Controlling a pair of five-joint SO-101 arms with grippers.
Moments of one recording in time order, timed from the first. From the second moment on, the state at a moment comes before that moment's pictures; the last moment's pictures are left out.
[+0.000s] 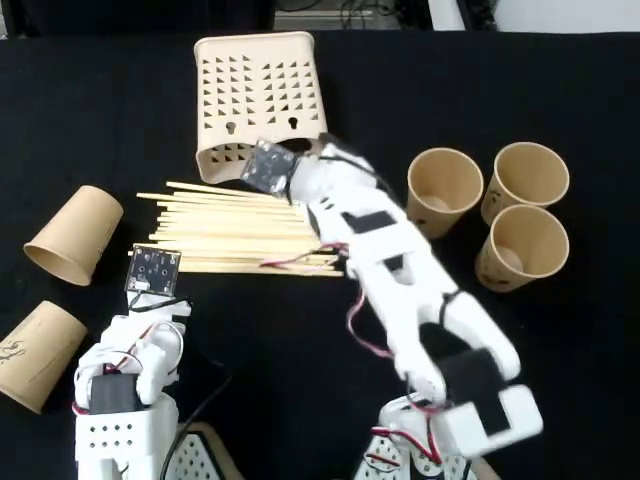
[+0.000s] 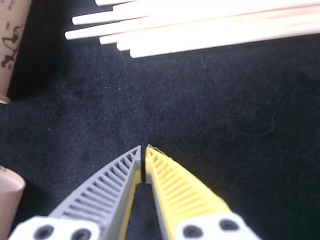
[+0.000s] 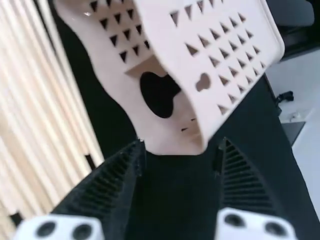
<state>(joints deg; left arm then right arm) -10.3 -100.3 96.6 68.8 -14.1 -17.9 -3.3 39.9 10.0 50.2</state>
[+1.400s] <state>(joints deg) -10.3 -100.3 96.6 68.8 -14.1 -16.3 15.4 41.1 -30.4 50.4</state>
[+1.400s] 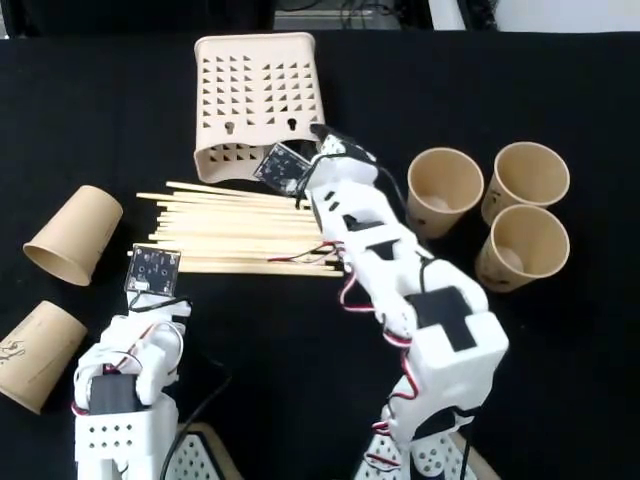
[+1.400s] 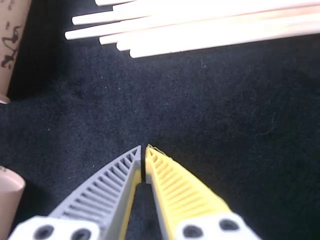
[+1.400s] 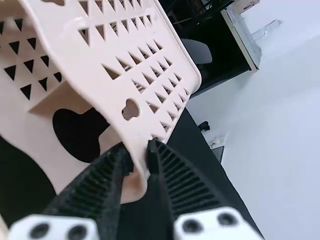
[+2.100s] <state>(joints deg) -10.3 -100.3 96.6 68.8 -14.1 -18.7 -21.6 22.9 36.6 31.6</state>
